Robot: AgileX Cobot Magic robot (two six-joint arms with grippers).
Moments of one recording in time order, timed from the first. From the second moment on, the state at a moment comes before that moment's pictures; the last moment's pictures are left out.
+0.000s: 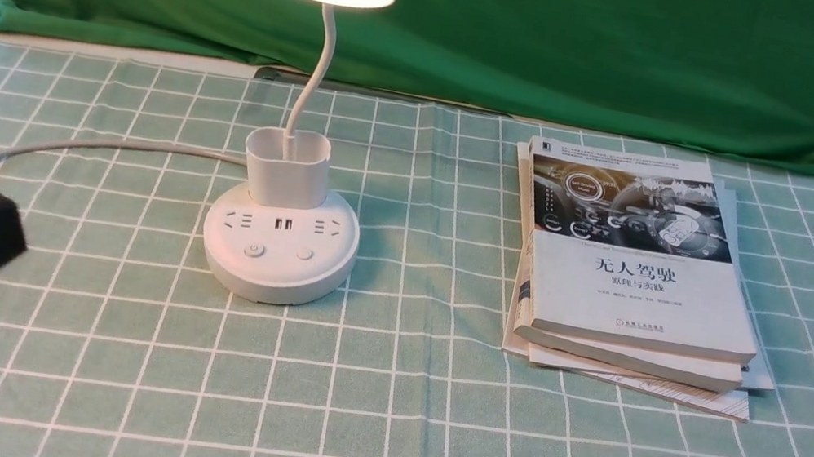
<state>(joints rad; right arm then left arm) -0.04 0.00 0.01 -0.08 0.24 0.08 -0.50 0.33 -0.53 -0.30 0.34 0.15</state>
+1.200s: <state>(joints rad) -0.04 0.00 0.01 -0.08 0.24 0.08 -0.04 0.00 0.01 -0.06 0.24 -0.08</state>
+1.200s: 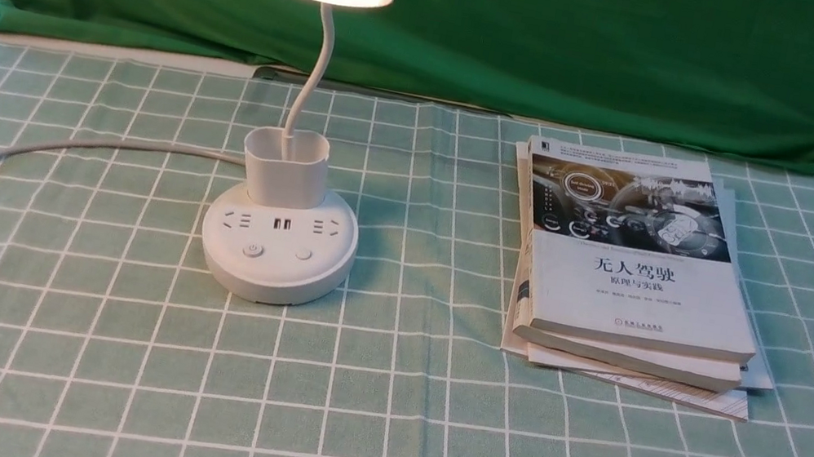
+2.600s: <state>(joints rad) -0.04 0.00 0.01 -0.08 0.24 0.08 -0.04 0.00 0.01 -0.05 0.22 -0.07</state>
